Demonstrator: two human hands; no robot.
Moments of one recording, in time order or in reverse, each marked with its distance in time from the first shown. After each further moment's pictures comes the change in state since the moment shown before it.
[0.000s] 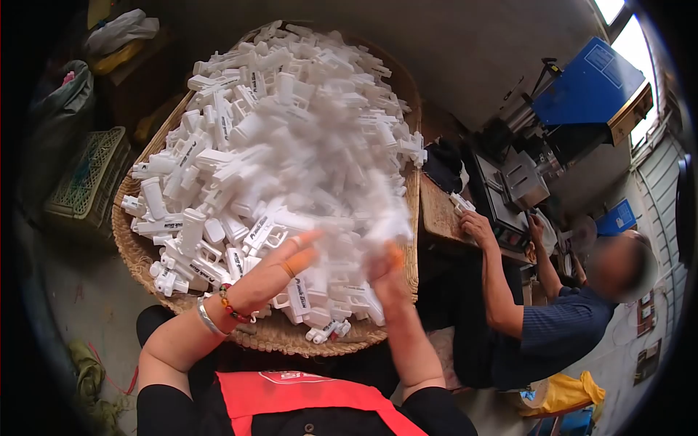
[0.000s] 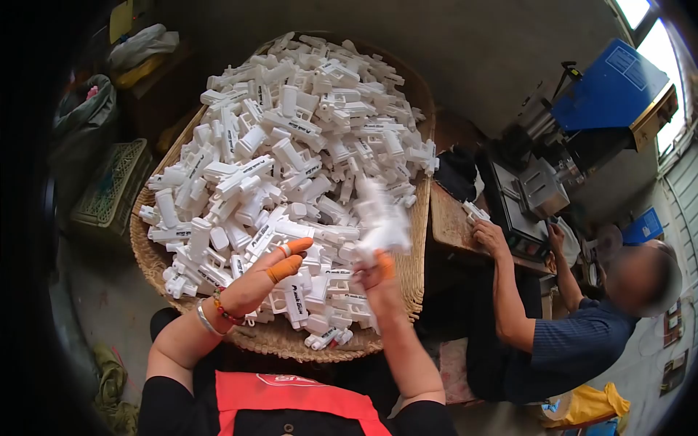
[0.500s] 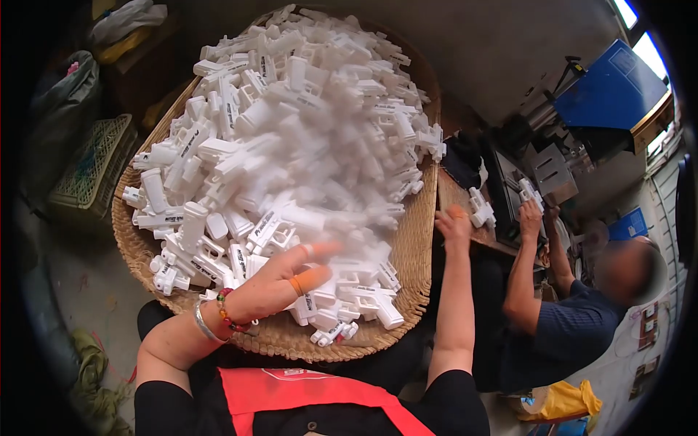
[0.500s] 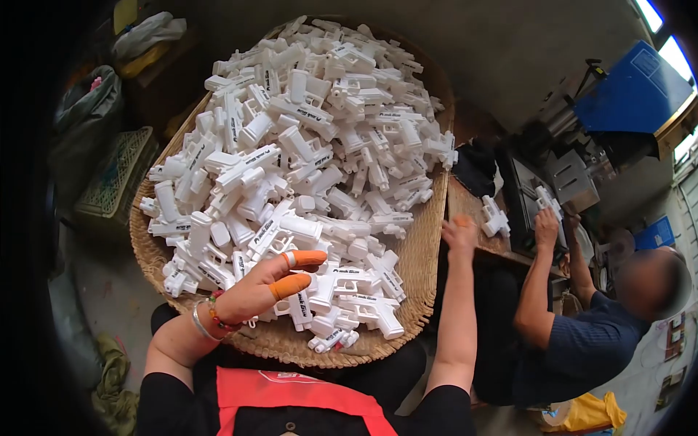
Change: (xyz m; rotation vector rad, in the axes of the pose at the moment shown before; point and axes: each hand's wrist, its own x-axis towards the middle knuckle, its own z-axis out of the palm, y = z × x) left_hand -0.001 -0.001 -0.001 0.008 -0.103 -0.002; right_hand 0.138 -0.095 -0.145 -0.511 0.498 -0.206
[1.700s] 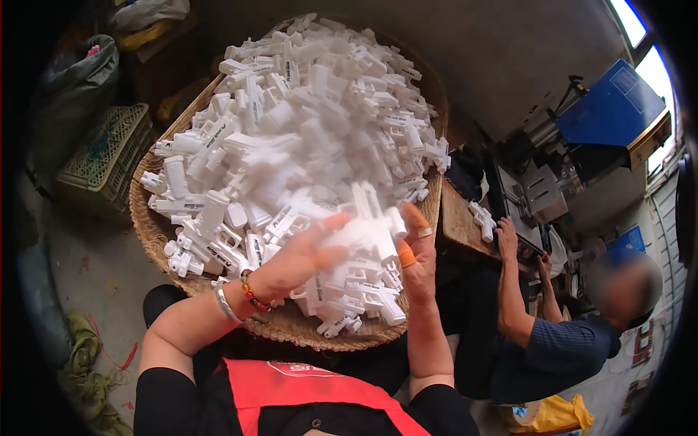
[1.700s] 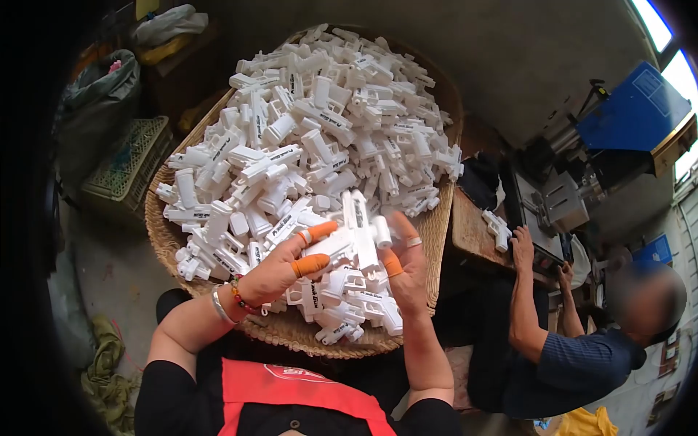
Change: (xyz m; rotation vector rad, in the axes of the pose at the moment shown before) left_hand 0.005 -0.004 0.002 -0.268 0.051 -0.011; right_hand -0.224 -0.050 0.103 0.041 -0.707 -0.422
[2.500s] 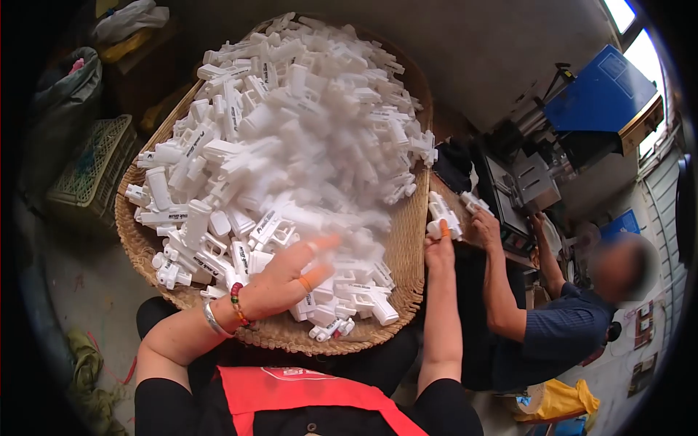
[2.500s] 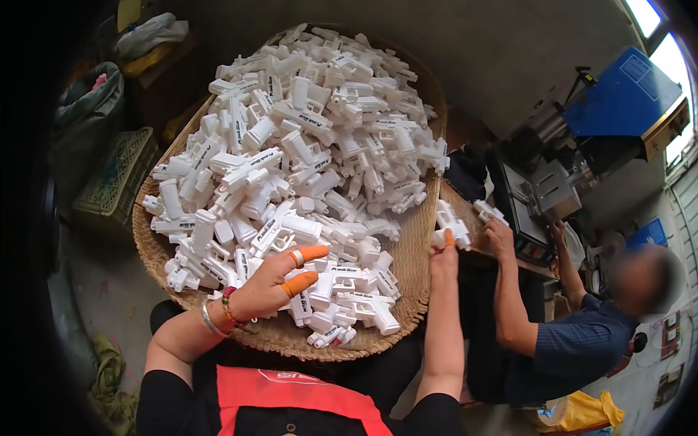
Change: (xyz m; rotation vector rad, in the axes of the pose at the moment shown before) left_hand -0.005 -0.003 0.000 0.735 0.042 0.399; right_hand 0.033 0.115 -0.197 0.472 0.768 0.443
